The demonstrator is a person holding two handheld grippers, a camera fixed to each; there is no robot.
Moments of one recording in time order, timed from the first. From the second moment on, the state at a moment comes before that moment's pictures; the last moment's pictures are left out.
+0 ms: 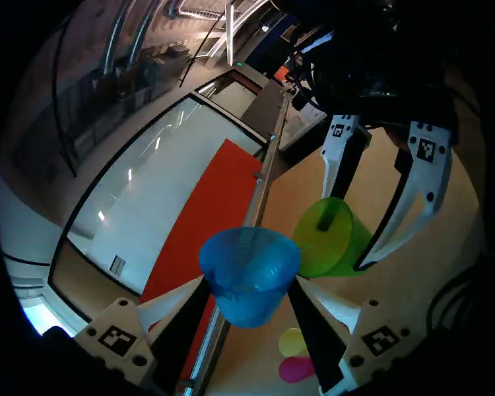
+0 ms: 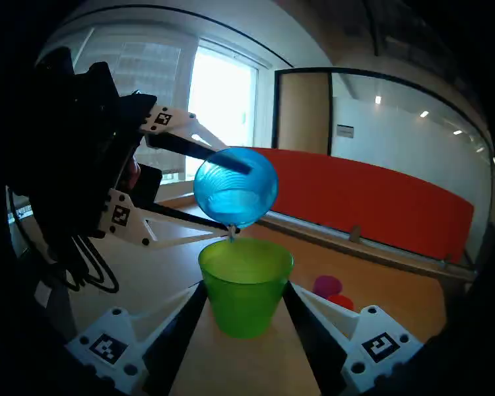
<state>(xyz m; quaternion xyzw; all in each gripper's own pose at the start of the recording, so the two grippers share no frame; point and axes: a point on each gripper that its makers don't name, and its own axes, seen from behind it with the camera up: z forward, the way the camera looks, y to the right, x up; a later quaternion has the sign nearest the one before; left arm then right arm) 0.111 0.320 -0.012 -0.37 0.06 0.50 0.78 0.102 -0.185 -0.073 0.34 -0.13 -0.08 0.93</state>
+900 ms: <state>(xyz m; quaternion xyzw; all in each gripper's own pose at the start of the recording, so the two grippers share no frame) 0.113 0.325 -0.010 -0.36 0.08 0.52 0.77 0.103 -0.187 -0.071 0.35 -0.12 -0.08 0.93</state>
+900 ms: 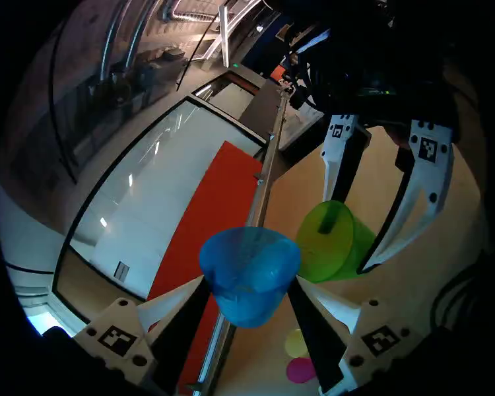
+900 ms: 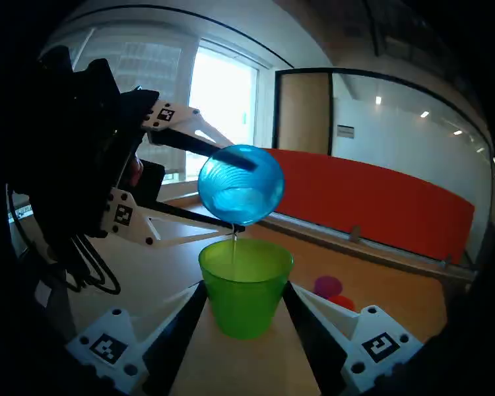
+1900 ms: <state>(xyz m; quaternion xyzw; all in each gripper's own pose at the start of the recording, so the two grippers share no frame) 0.118 0.332 -0.004 -0.36 0.09 0.54 0.76 0.102 -0.183 -0.068 0.34 -0.12 -0.08 0.93</state>
